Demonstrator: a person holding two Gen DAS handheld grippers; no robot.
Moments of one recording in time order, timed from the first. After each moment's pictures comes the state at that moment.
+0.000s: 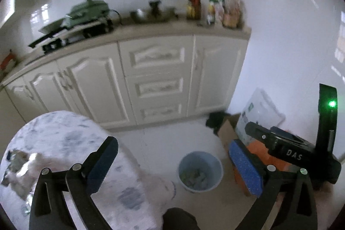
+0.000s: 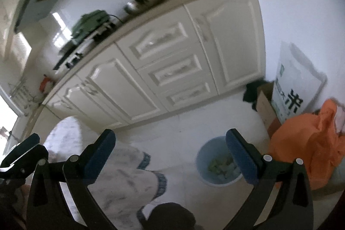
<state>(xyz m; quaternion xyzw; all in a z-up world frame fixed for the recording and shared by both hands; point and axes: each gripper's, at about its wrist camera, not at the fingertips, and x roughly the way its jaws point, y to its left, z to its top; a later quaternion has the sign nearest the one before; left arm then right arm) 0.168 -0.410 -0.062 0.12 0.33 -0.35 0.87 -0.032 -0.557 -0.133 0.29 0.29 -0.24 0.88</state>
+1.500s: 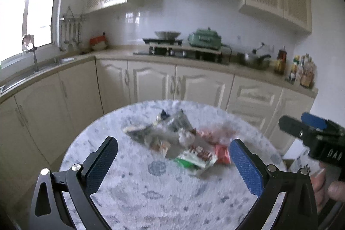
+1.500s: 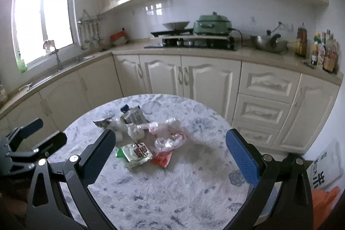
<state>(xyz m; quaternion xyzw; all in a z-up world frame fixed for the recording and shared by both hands) -0.013 -0.060 -0.067 0.00 0.26 -0.13 0.96 0.079 -0.246 -0.071 0.05 0.29 -0.05 0.95</state>
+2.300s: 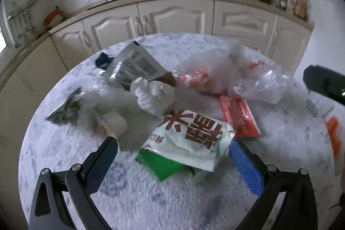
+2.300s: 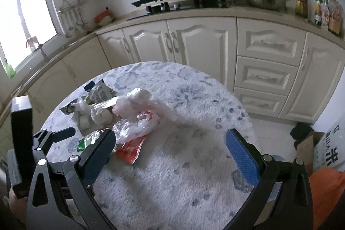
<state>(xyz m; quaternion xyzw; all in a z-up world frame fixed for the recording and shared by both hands) 0.188 -0.151 -0.146 0.13 0.42 -0.21 0.87 0.136 -0.299 -0.149 0.11 0.37 -0.06 0.92</state>
